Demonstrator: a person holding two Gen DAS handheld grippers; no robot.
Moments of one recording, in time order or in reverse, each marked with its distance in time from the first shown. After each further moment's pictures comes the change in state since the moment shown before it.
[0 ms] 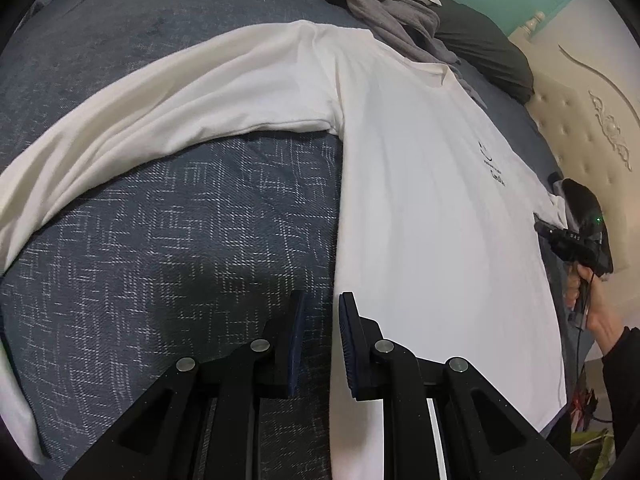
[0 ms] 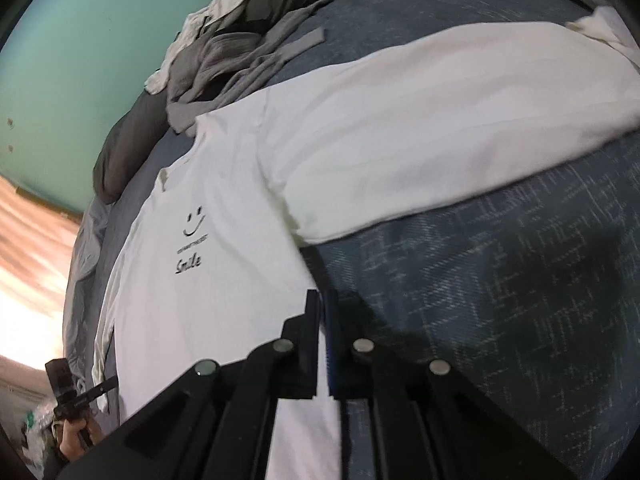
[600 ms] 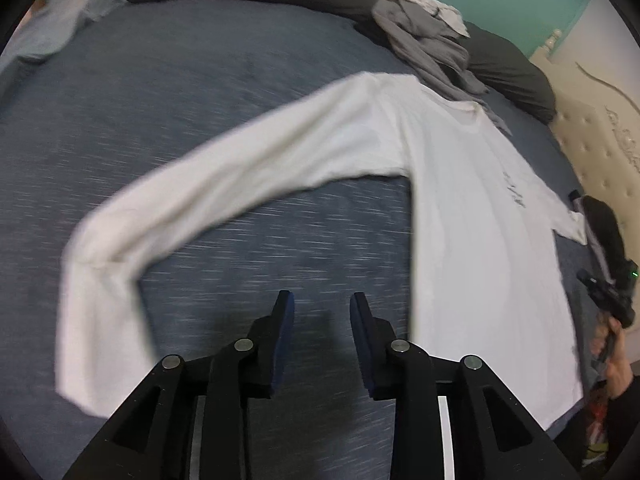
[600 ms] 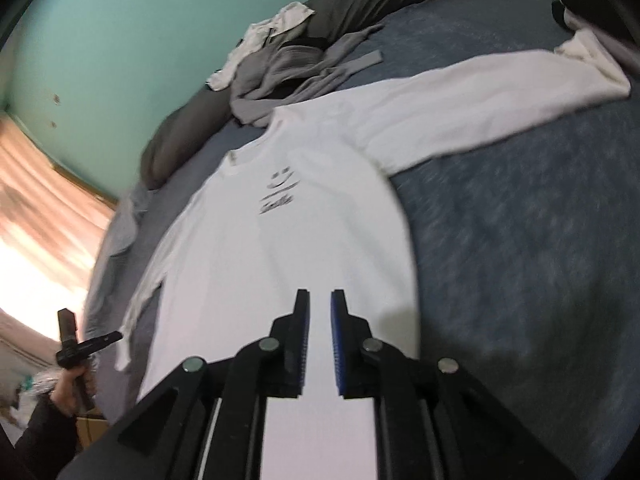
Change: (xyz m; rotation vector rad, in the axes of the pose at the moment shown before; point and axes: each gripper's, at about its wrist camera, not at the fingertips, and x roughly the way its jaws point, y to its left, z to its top) left arm -0.103 0.064 -0.013 -0.028 -0.090 0.164; right arm -0.071 0.051 -0.095 -0.093 -0.072 0.132
